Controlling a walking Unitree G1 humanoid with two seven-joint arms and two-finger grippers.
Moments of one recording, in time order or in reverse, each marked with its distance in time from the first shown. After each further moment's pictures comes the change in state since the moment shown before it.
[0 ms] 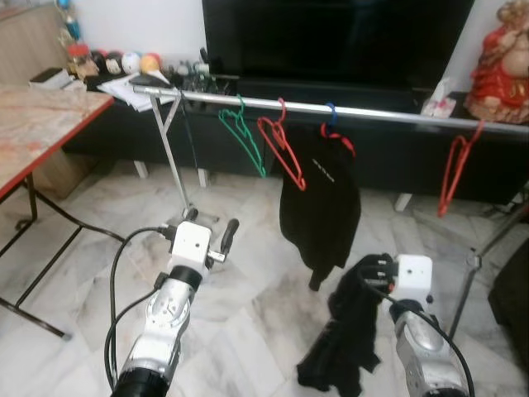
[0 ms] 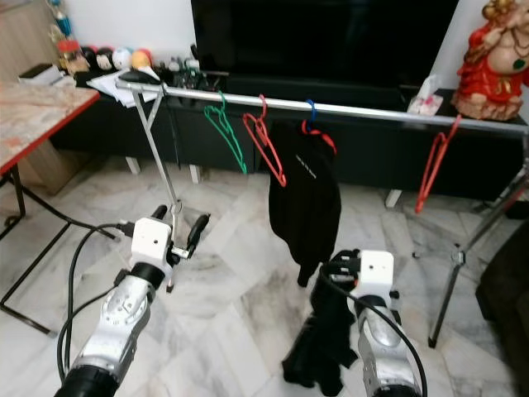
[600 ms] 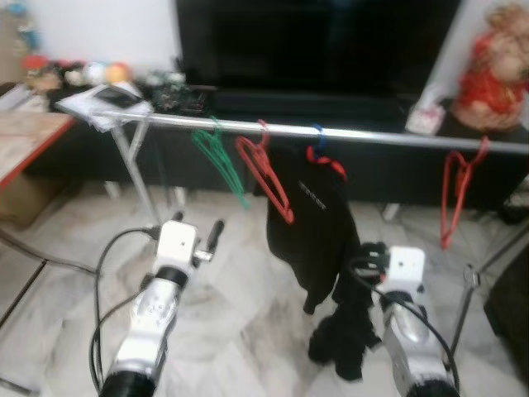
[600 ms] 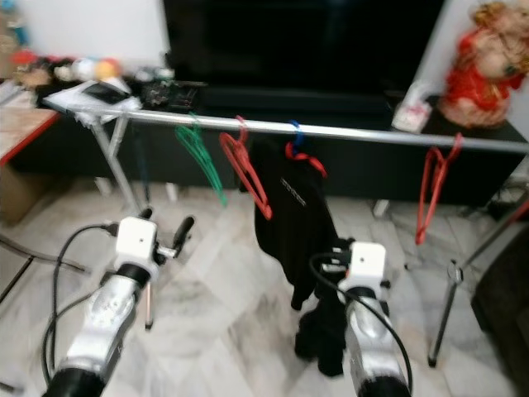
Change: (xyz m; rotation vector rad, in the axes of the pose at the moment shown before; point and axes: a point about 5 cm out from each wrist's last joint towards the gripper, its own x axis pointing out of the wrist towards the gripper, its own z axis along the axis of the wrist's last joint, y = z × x) left arm -0.002 0.016 0.002 -0.005 0.027 0.043; right arm 0.007 0.014 0.010 -0.009 -0.077 -0.017
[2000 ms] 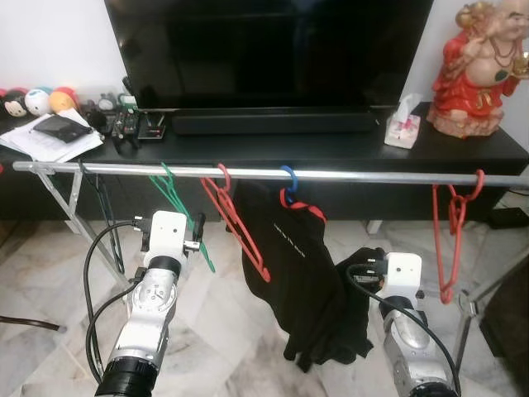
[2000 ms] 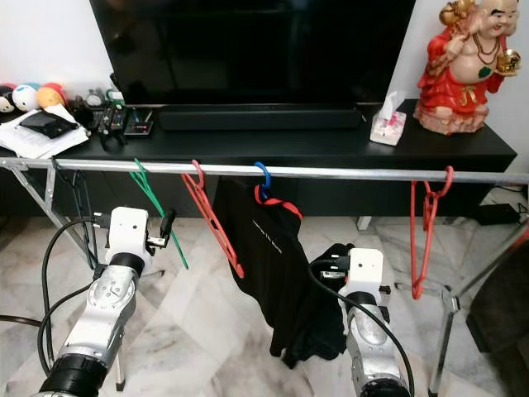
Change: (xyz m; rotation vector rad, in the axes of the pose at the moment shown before) left arm 0.009 0.016 -0.001 0.040 0.107 0.181; right arm -0.004 -0.001 -0.012 -0.021 0.041 0.006
